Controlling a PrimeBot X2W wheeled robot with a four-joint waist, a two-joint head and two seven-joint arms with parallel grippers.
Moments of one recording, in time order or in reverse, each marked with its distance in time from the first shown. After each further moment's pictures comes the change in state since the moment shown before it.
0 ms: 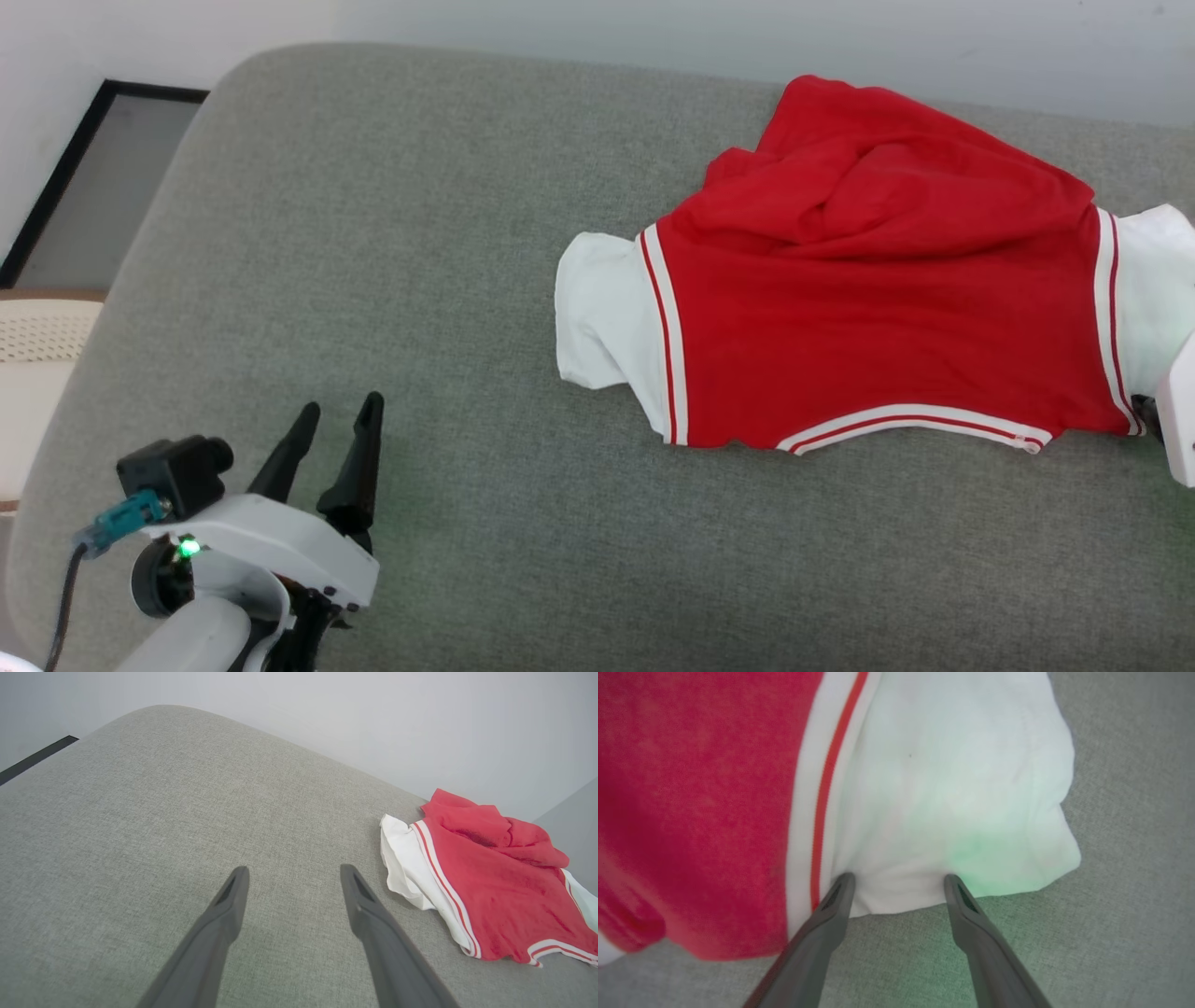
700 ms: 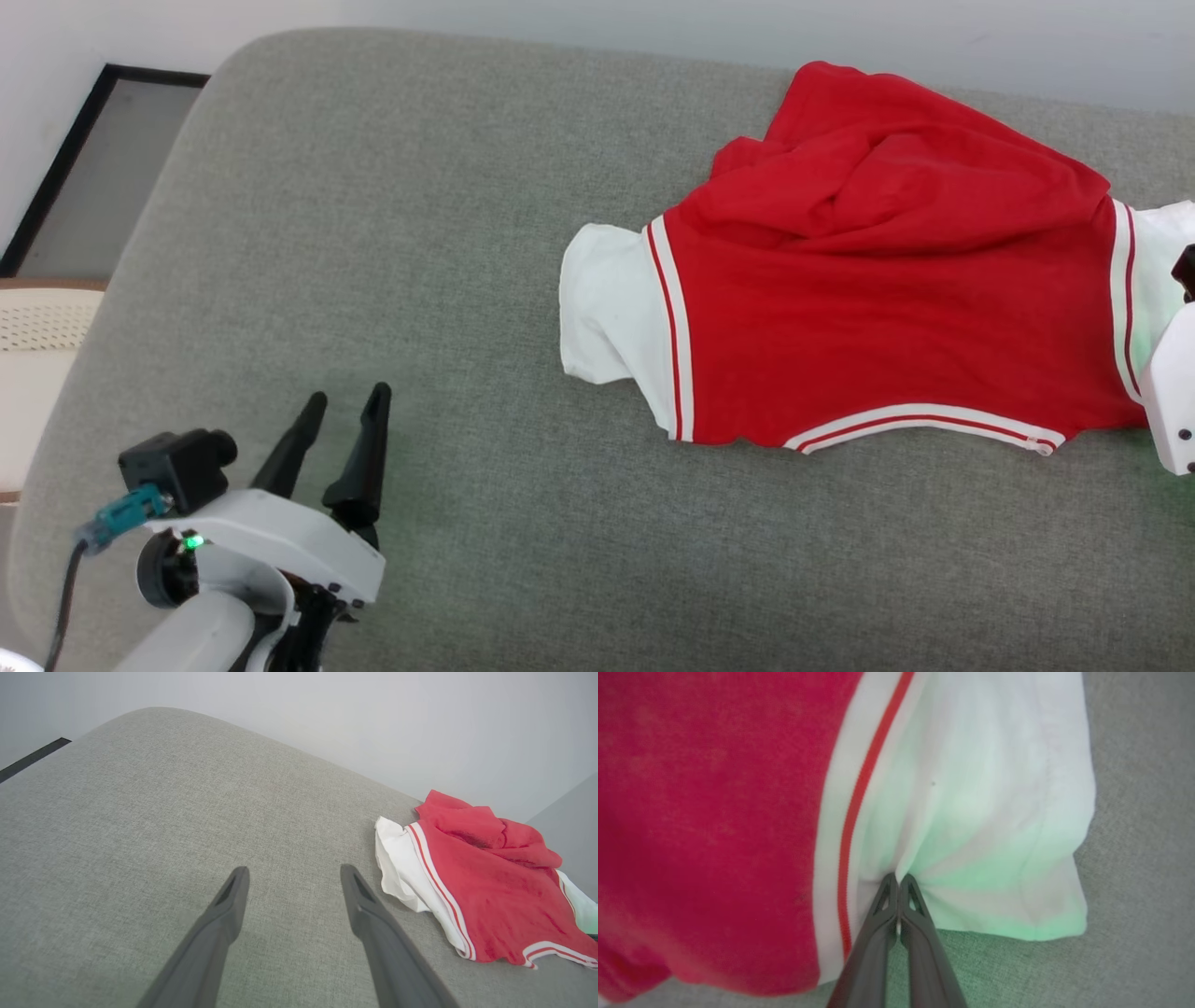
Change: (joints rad) left arm -0.006 0.003 0.004 -0.029 0.005 0.001 0.000; right arm -0.090 -0.012 0.125 0.095 0.016 0.001 -0.041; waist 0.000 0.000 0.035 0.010
